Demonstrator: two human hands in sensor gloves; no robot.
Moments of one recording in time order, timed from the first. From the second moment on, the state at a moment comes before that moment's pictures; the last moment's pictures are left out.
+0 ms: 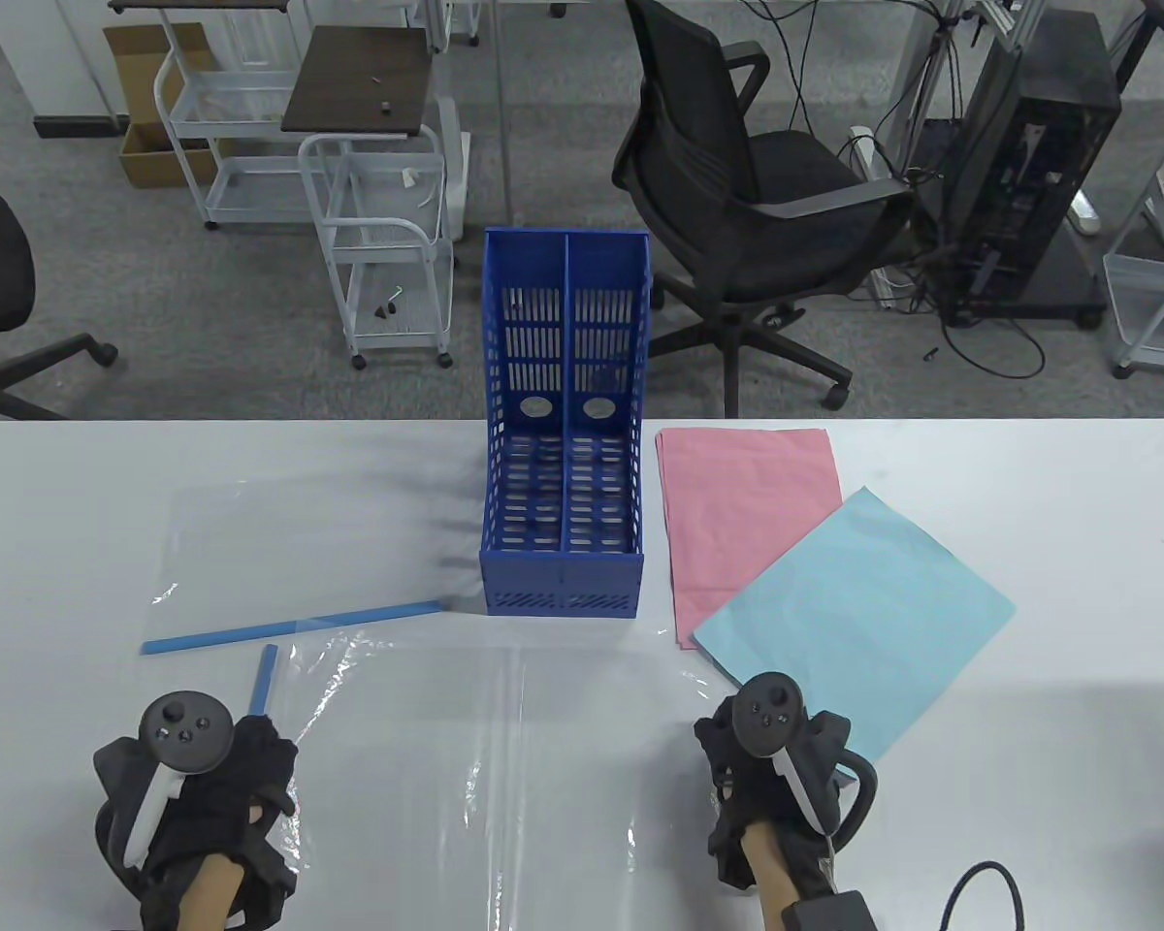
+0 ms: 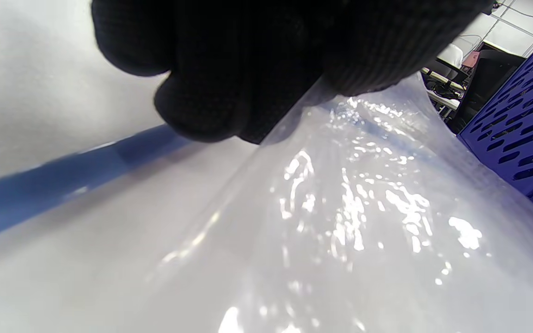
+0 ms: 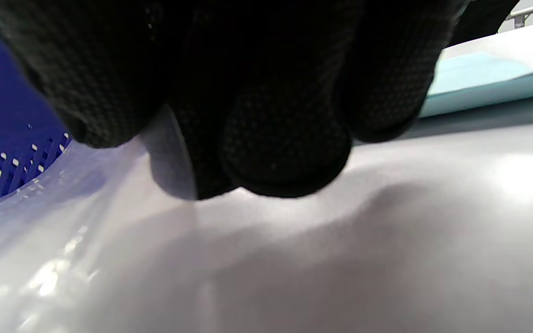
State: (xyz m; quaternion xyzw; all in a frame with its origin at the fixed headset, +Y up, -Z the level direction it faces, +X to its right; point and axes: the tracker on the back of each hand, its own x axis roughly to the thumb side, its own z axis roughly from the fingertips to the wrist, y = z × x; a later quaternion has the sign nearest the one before) left_hand -0.331 -0.745 -0.244 -0.12 0.21 0.24 0.94; right_hand 0.166 -0.759 -0.297 -0.15 0.00 0.98 0.15
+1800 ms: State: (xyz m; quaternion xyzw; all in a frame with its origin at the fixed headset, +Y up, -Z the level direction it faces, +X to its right) left_hand -0.274 -0.747 -0.238 -0.09 0.01 0.19 0.98; right_hand 0.291 -0.775 -0.290 -0.26 0.16 0.93 0.18
